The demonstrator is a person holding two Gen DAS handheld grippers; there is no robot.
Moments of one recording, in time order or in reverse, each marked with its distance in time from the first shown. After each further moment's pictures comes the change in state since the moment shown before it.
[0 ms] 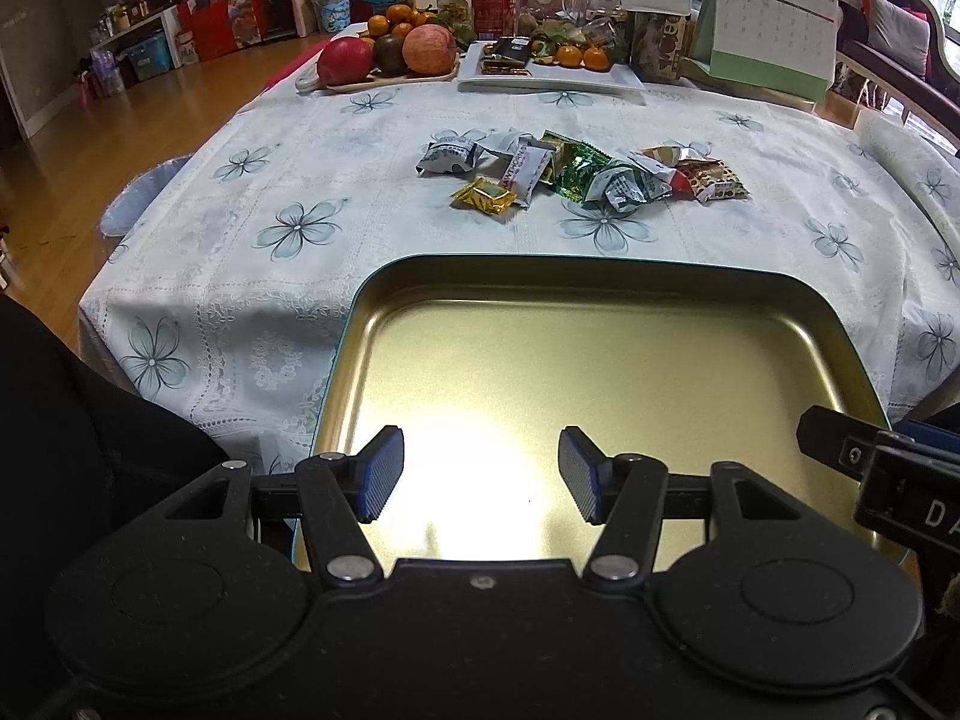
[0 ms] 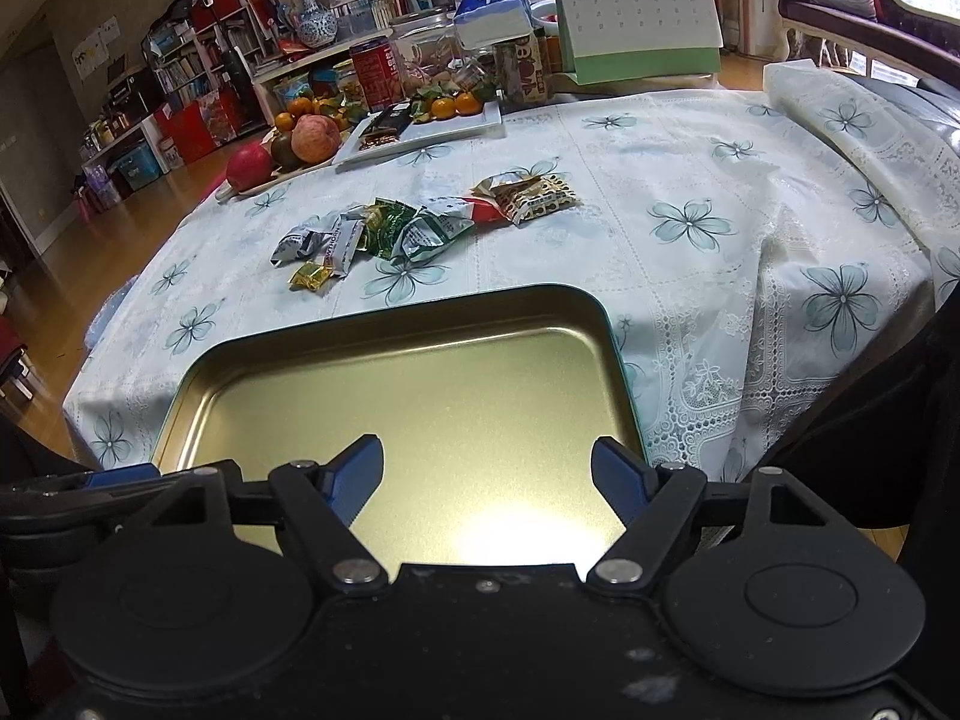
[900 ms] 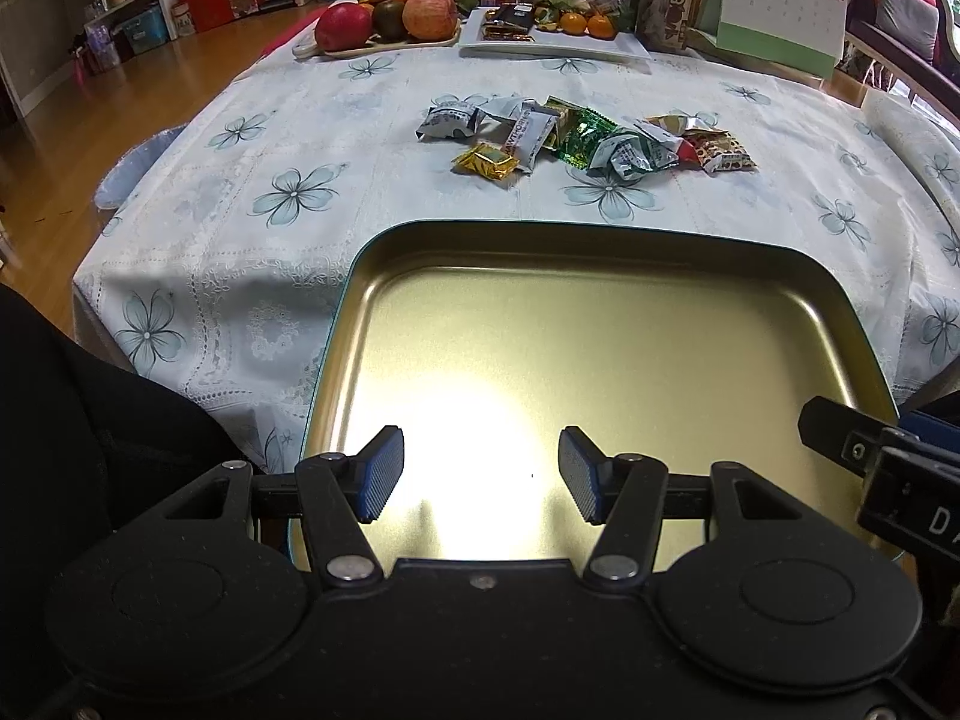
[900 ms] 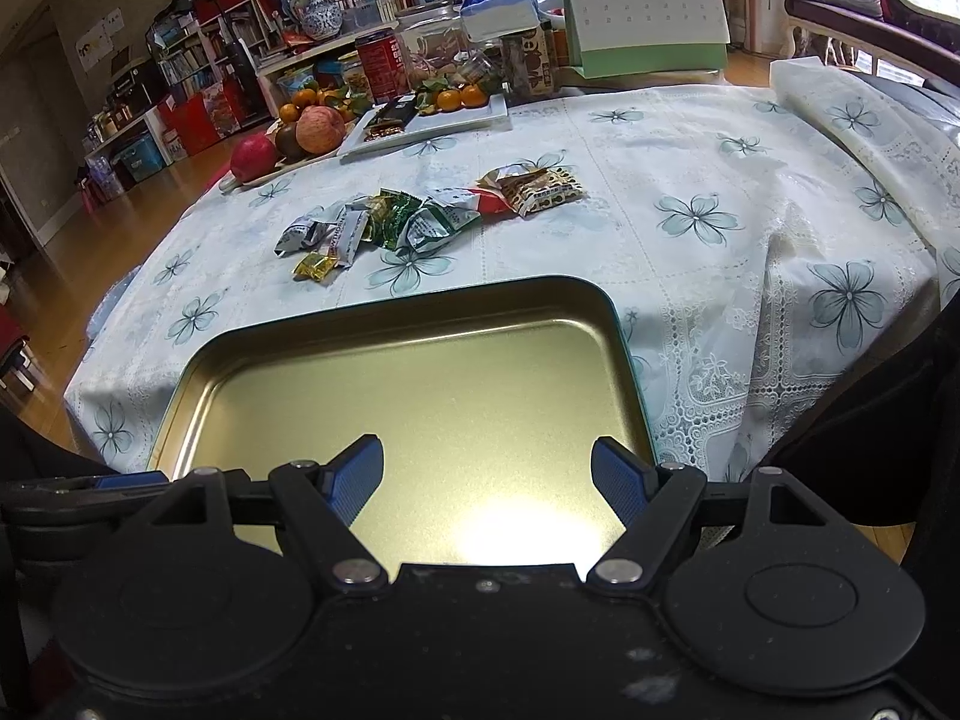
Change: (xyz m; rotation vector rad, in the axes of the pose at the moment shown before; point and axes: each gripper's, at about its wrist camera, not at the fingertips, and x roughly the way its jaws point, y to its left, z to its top) left arm 0.007 0.002 0.000 -0.010 0.074 -0.004; right arm 0.005 0.002 -0.003 -0.015 0.014 -0.001
